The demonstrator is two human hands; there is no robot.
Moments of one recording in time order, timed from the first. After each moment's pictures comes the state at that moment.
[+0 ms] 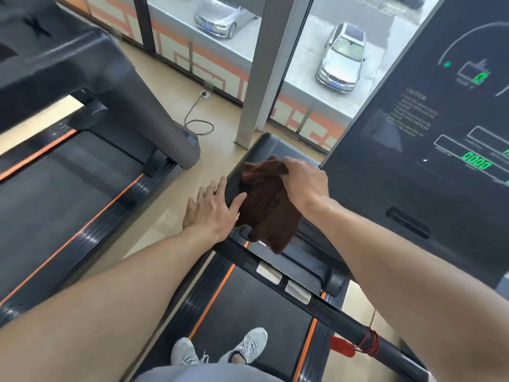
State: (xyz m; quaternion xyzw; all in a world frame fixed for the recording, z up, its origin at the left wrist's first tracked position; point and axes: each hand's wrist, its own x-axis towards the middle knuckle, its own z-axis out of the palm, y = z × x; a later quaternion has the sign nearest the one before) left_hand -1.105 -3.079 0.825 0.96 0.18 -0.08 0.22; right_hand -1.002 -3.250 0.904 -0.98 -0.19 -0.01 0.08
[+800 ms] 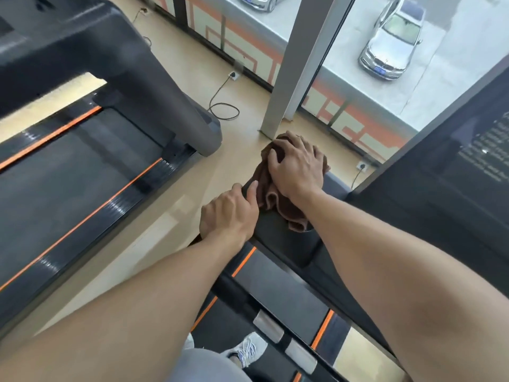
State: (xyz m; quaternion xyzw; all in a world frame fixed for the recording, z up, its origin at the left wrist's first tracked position) left_hand -1.023 -3.097 0.823 0.93 0.29 -0.06 0.22; right_hand -0.883 -3.186 0.830 -0.97 -0.20 0.00 0.11
